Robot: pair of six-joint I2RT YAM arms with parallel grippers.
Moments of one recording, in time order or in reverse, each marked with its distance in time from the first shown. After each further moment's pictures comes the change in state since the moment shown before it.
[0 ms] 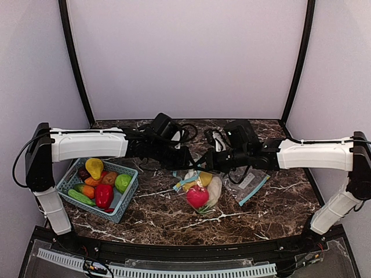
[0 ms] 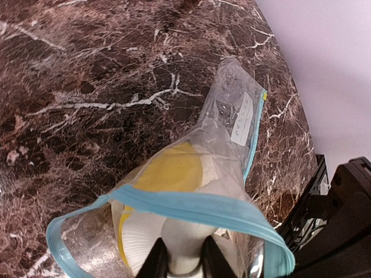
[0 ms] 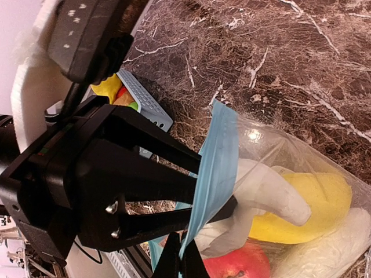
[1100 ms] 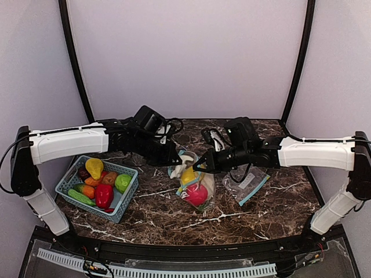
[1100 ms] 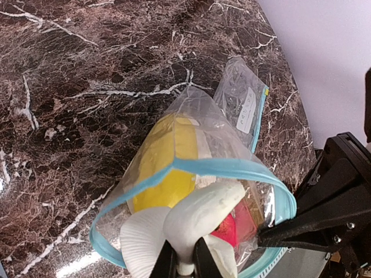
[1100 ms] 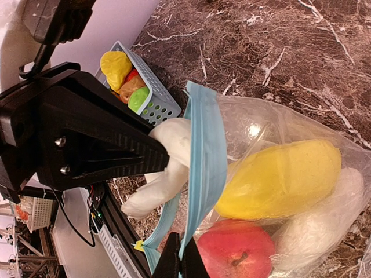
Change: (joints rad) left arm 0.053 -0.157 -0.058 -0.121 0.027 0.044; right arm -0.006 -0.004 0.027 -0.055 -0.060 -0.100
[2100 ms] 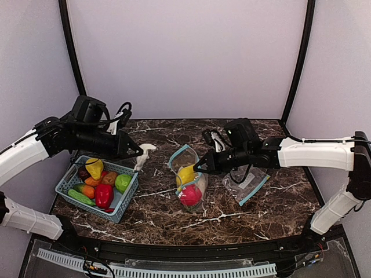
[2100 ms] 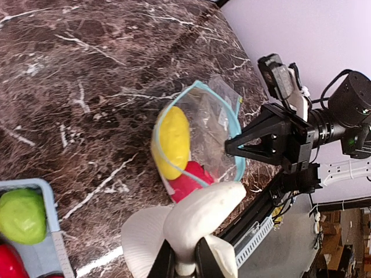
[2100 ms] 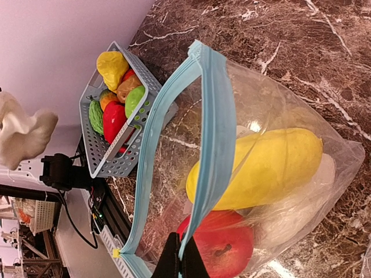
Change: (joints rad) left arm 0.167 -0.539 -0.192 -0.214 0.055 0.065; right arm -0.008 0.000 -0.013 0.004 0.000 0.029
